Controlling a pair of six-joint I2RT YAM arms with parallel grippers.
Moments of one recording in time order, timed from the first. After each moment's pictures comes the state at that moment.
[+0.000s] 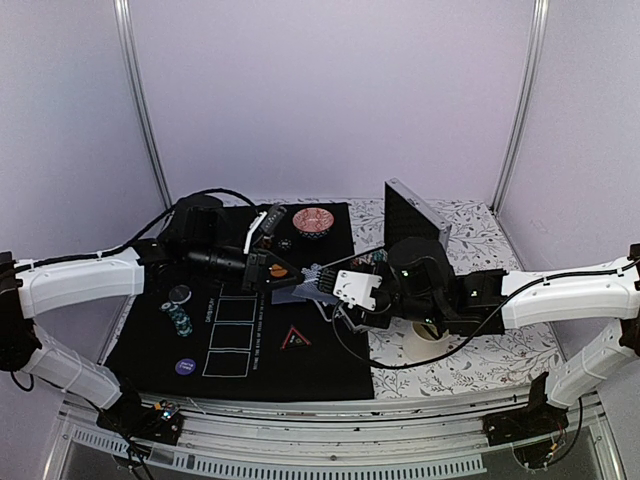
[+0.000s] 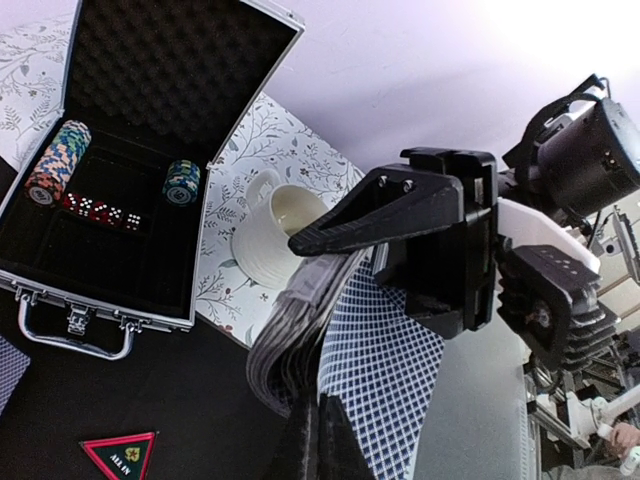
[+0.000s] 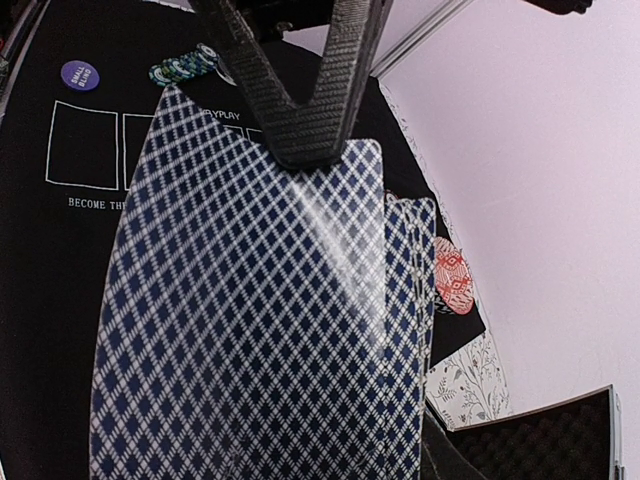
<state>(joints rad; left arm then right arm) -0.72 1.34 0.89 0.02 0.71 -0.37 1.16 1.43 0.95 0.03 0.28 -0.60</state>
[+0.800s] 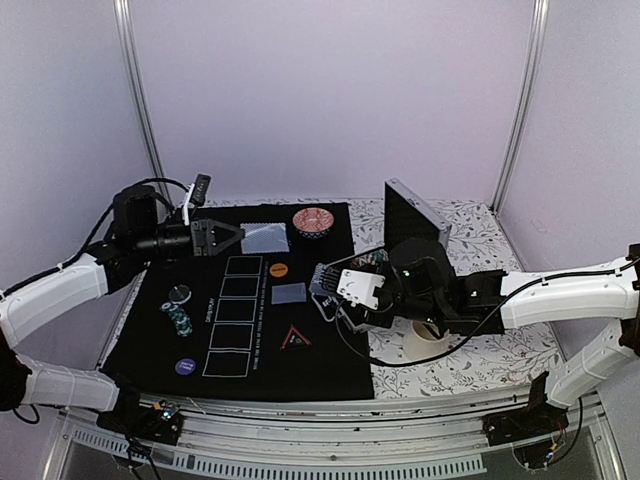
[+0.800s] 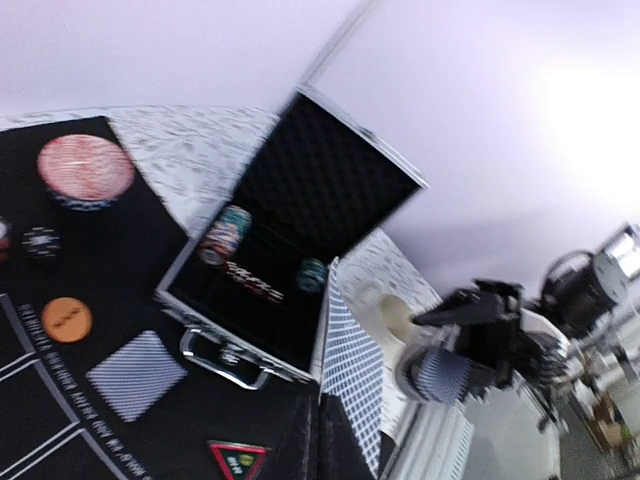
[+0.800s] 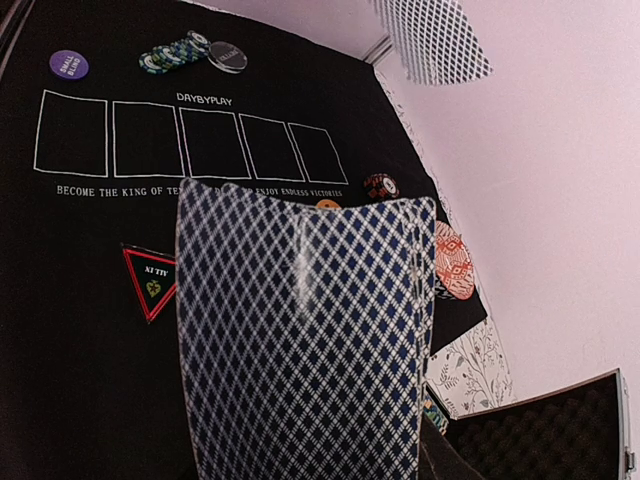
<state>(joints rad) -0.40 1.13 0.78 0.08 0.70 -0.47 1.13 1.43 0.92 0.04 0.28 -0.59</state>
